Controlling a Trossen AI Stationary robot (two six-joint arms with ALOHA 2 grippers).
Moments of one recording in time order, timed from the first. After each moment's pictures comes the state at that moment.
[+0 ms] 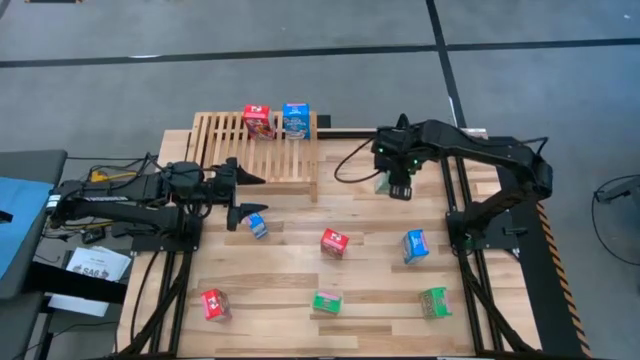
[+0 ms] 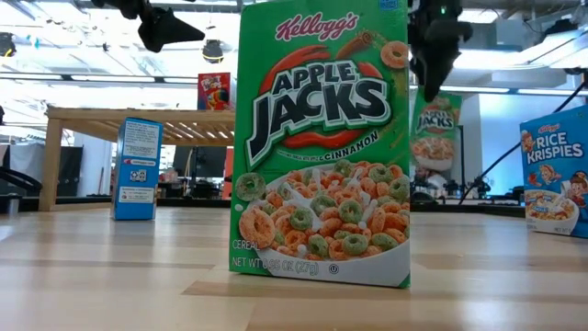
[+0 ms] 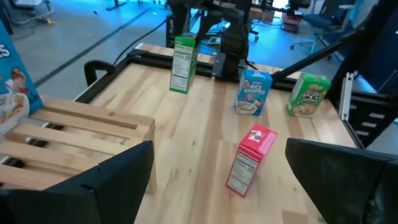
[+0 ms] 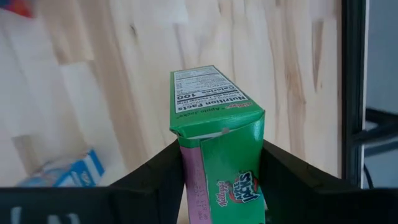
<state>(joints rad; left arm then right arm) 0.05 0.70 0.68 -0.18 -0.11 -0.15 -0.30 1.46 1.44 -1.33 0.13 -0.16</state>
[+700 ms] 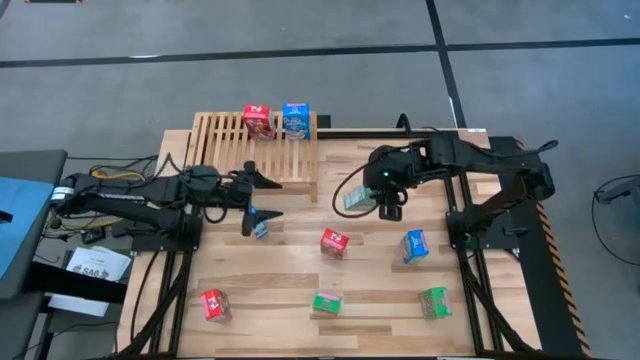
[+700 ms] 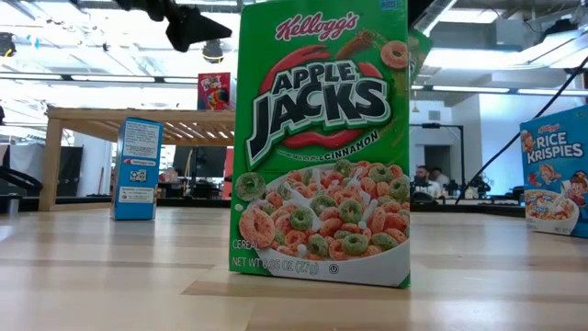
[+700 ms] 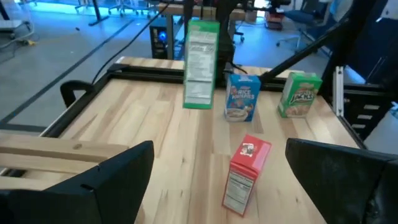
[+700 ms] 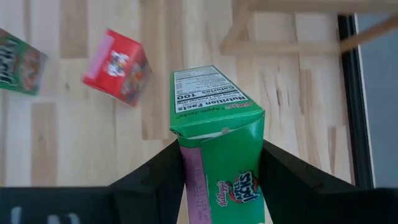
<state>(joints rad) 0.02 0.89 0.68 0.04 -0.08 -0.07 -0.03 1.46 1.62 -1.22 0.13 -0.02</state>
